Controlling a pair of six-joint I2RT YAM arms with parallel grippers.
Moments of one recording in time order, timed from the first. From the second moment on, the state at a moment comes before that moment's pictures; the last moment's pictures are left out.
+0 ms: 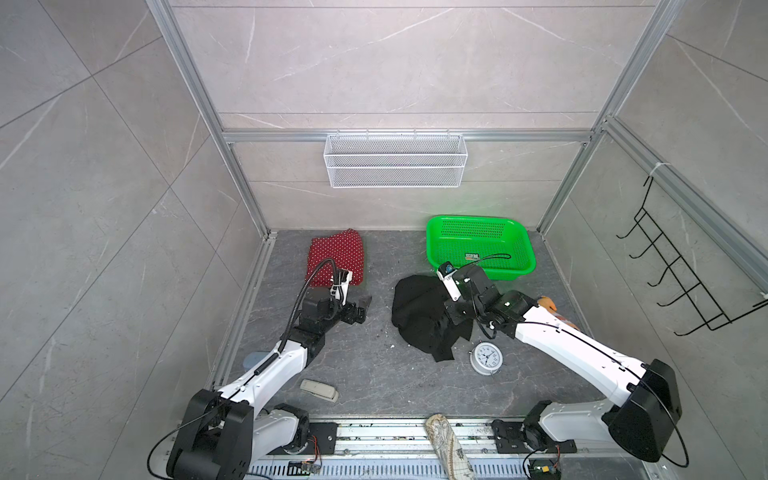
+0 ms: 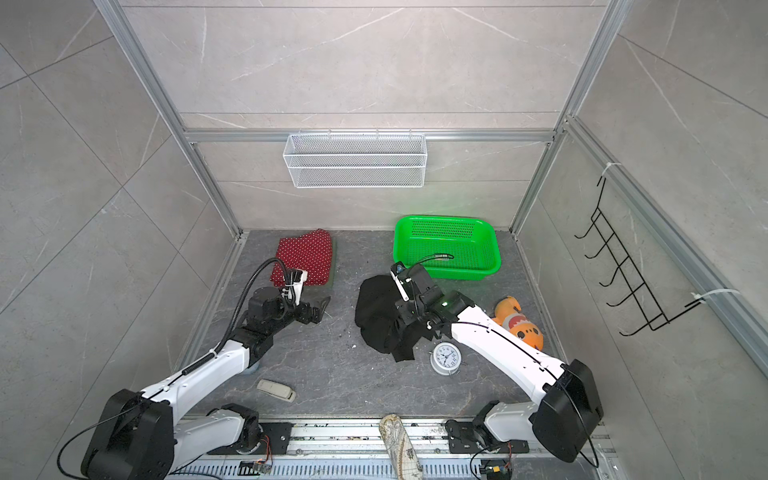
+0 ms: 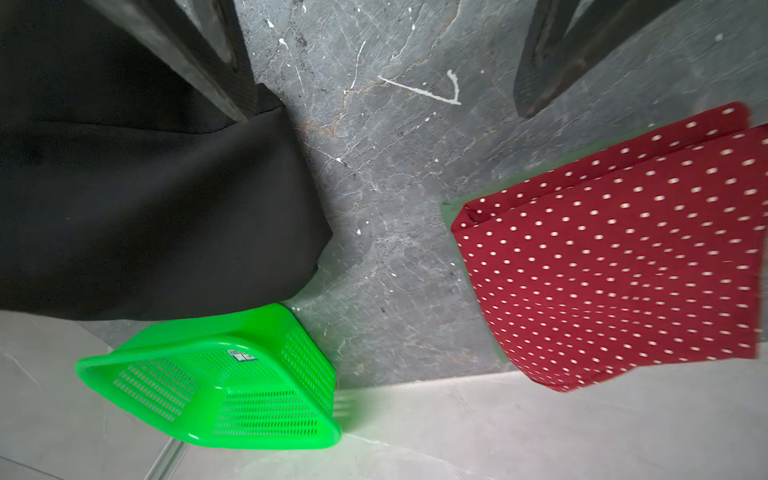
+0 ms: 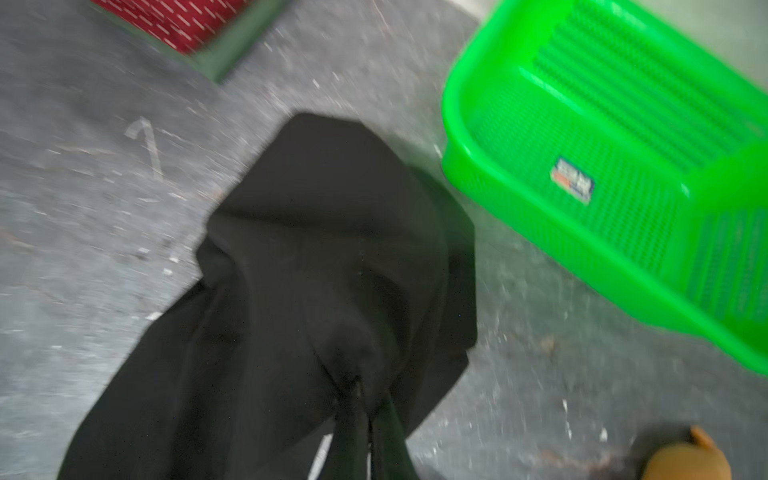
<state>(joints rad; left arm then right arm) -0.35 1.19 0.56 0.19 0.21 -0.04 0.65 1.33 1.07 -0.62 0.22 0.04</state>
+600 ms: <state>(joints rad) -0.72 1.42 0.62 0.27 0.23 0.35 0.48 1.46 1.10 -0.58 0.15 0.15</state>
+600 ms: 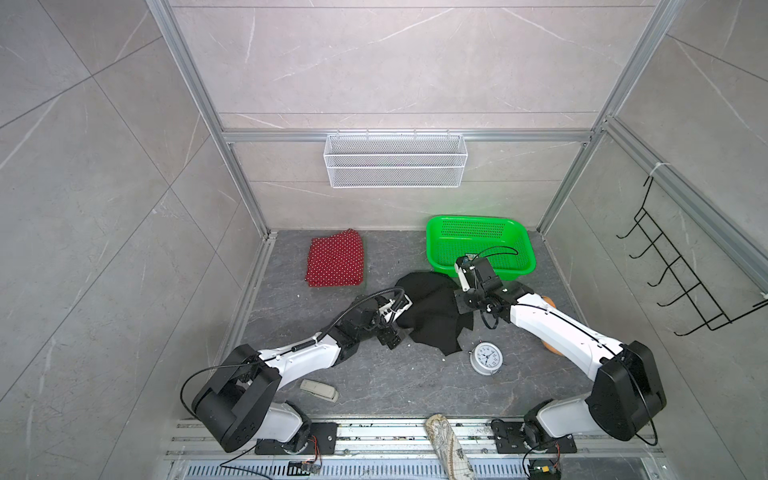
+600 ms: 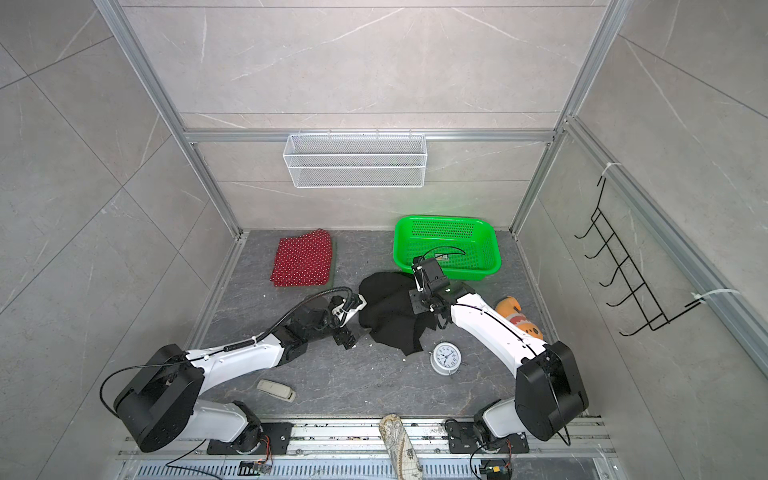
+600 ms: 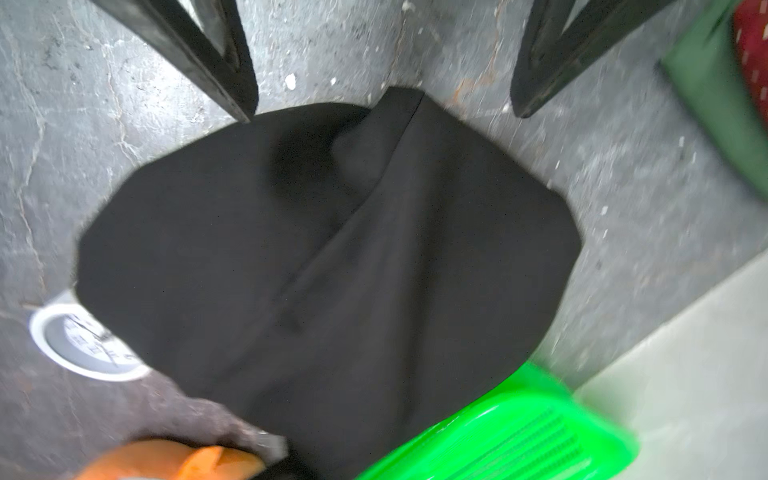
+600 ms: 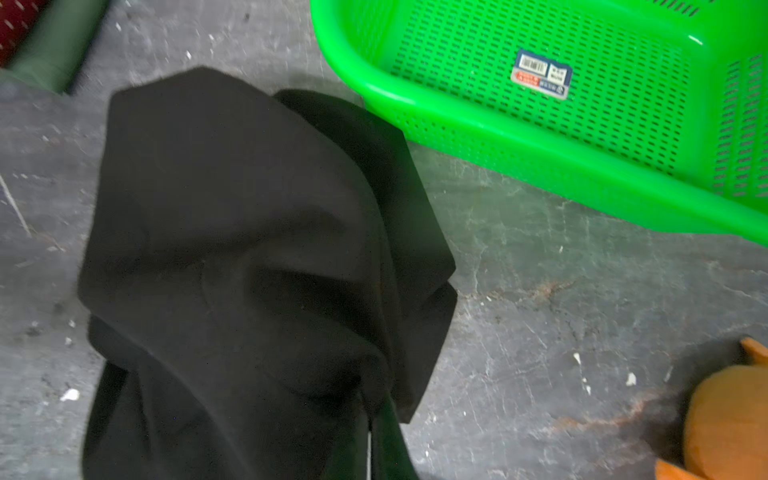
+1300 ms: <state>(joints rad) -0.81 1.84 0.81 0.54 0.07 0.42 0.42 1.38 1.07 -0.58 0.02 0.14</state>
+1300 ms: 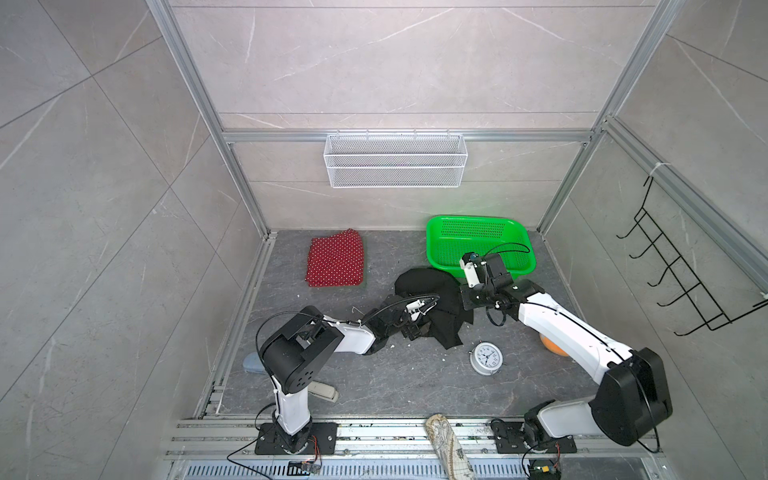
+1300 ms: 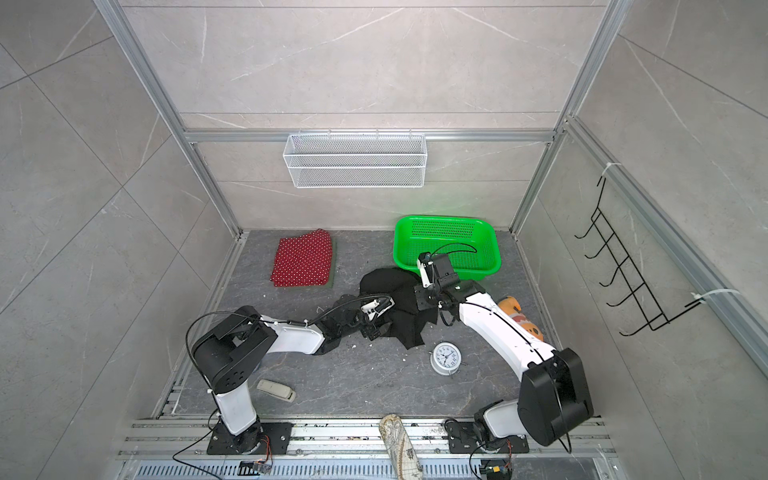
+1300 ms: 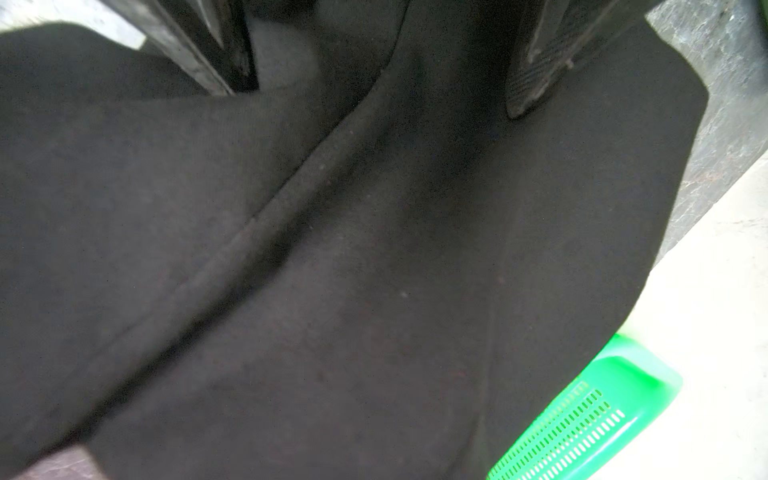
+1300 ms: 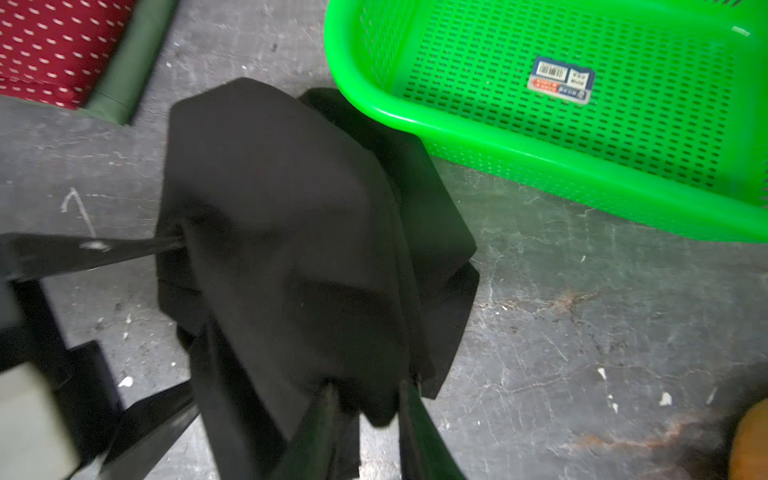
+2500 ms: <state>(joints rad) -0.81 1.84 0.82 0.55 0.06 0.42 0.50 1.42 1.01 -0.60 -0.10 -0.04</state>
